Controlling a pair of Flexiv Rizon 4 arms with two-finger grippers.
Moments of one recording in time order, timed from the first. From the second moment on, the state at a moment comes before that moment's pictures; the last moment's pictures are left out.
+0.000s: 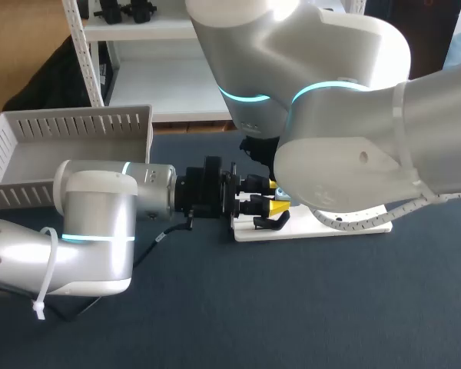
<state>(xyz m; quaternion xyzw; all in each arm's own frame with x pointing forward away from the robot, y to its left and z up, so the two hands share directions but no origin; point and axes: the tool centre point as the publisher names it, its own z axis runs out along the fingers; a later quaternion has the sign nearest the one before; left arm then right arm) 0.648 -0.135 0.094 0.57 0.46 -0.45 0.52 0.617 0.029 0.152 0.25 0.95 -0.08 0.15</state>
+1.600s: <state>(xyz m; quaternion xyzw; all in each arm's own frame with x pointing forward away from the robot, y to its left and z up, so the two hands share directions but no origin) 0.648 -0.135 0.094 0.57 0.46 -0.45 0.52 0.634 0.023 0.139 0.27 0.95 -0.09 0.15</state>
